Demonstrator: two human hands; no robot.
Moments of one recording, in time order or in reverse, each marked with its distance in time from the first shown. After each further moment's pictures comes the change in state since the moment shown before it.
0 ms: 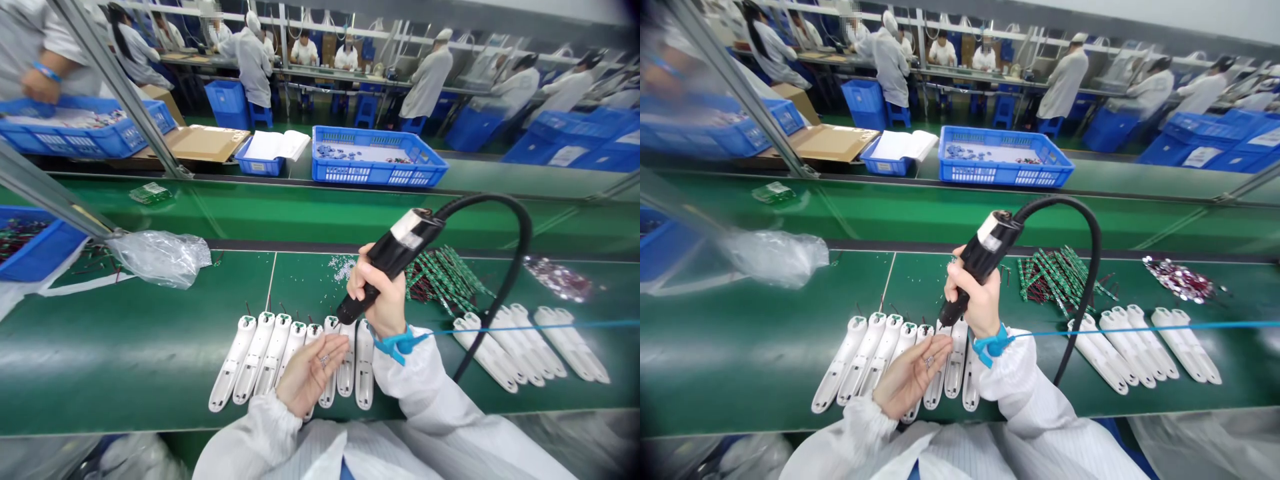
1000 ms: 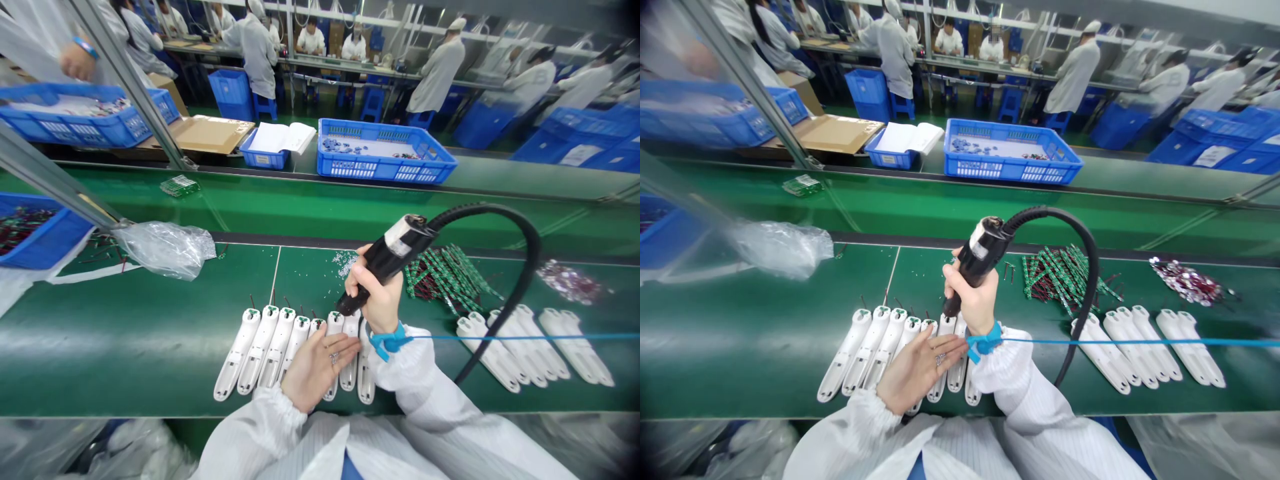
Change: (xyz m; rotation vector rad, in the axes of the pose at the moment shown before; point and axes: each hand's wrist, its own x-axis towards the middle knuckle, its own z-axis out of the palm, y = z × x) left_hand -0.004 0.002 0.009 -0.050 -0.074 -0.126; right_hand -0.005 0.016 0.005 -0.122 0.074 -0.017
